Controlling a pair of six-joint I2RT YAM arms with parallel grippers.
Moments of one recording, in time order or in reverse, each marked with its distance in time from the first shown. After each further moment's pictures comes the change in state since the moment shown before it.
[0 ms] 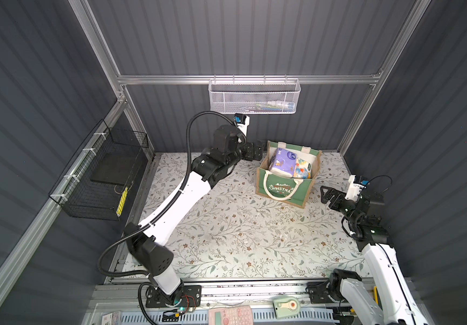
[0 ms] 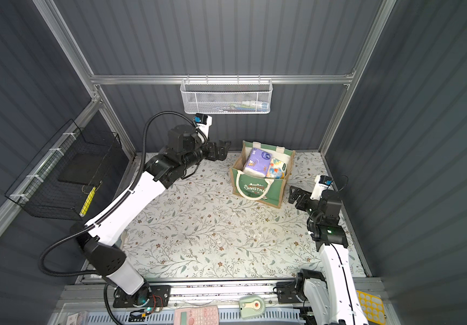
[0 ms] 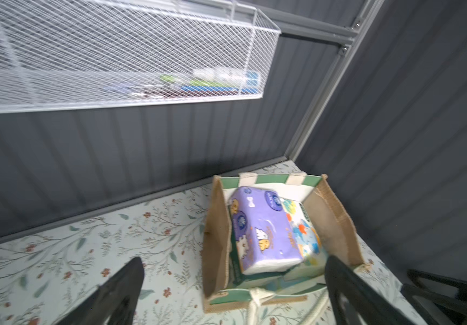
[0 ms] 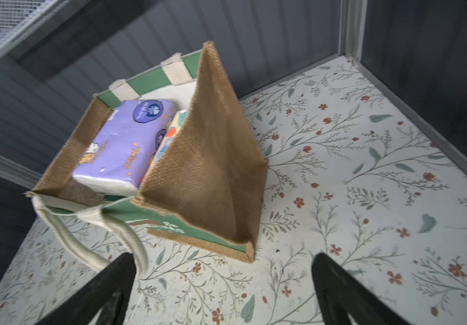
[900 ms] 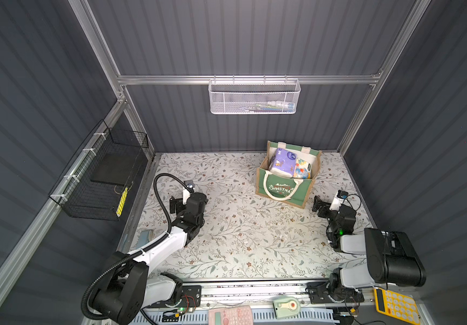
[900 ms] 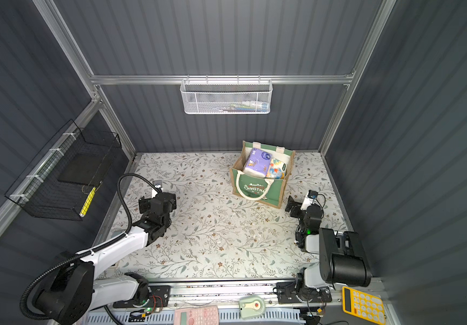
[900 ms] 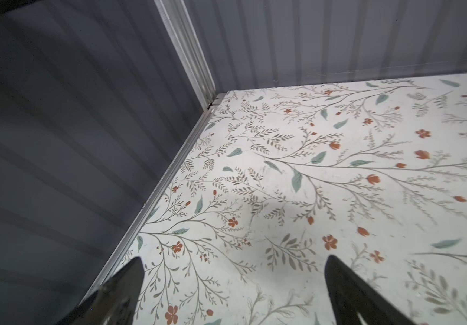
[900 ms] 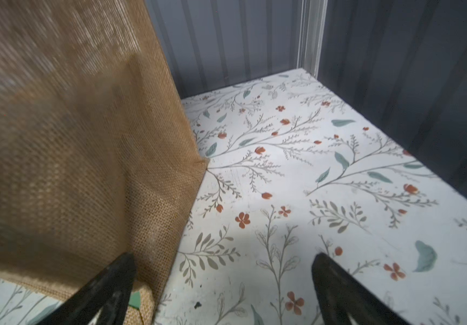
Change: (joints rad) left arm 0.269 -0.338 -1.194 0.632 -0.706 0.121; right arm 0.033 0.661 -0.392 1.160 0.165 -0.166
